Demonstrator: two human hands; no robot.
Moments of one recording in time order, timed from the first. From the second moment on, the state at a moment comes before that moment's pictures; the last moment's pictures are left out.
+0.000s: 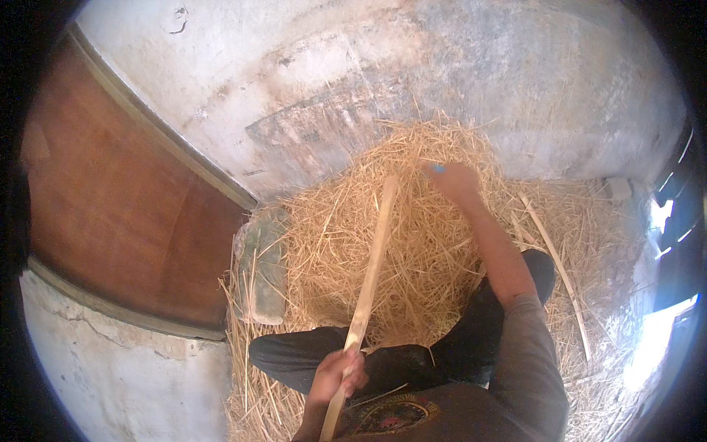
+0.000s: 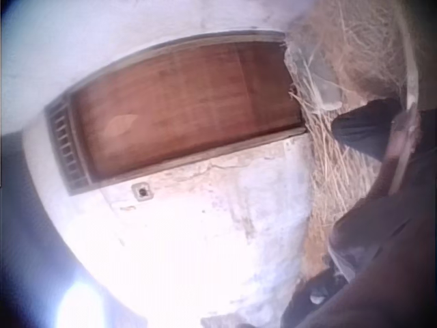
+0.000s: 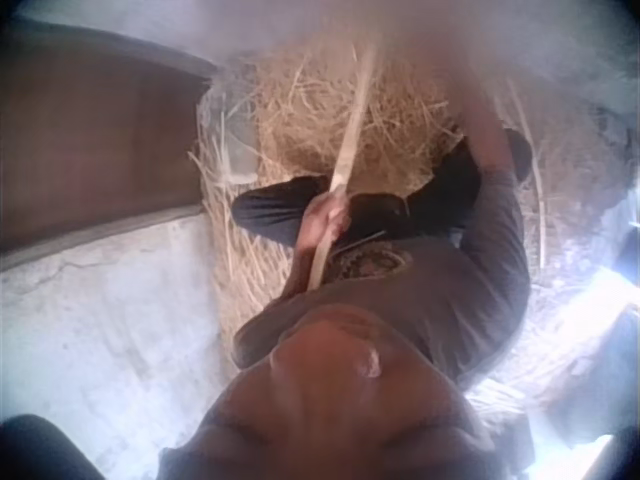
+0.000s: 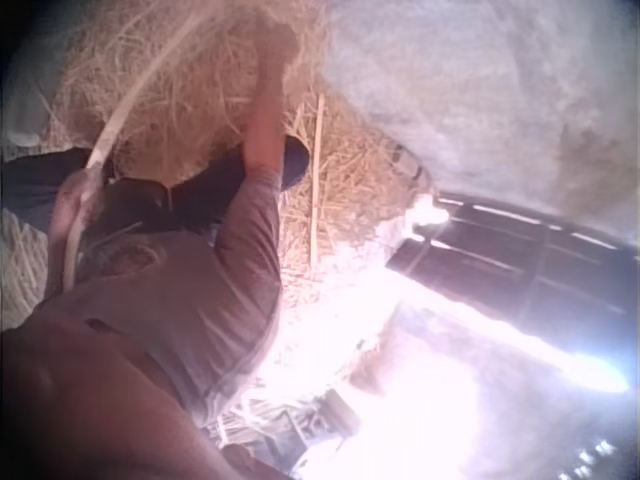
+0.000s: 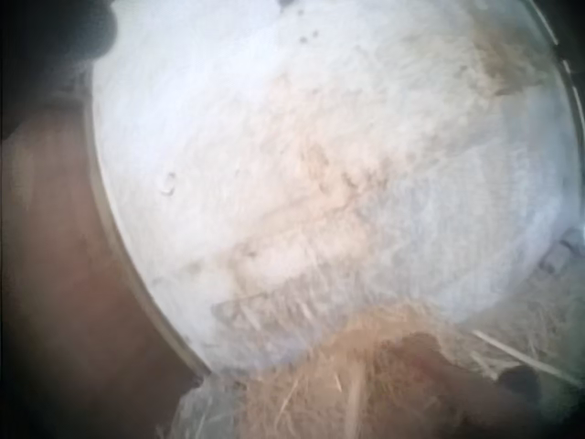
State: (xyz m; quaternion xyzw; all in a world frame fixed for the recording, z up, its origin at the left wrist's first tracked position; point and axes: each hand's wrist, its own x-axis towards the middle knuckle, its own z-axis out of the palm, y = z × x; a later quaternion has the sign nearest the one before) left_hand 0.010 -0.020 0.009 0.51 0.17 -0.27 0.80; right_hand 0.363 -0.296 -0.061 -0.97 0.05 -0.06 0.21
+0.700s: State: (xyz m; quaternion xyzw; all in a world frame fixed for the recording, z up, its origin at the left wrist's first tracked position) left_hand 0.017 -0.006 0.023 0.69 0.16 -0.17 0.69; right_hand 0.204 -0.191 -0.010 -0.91 -0.37 0.00 0.17
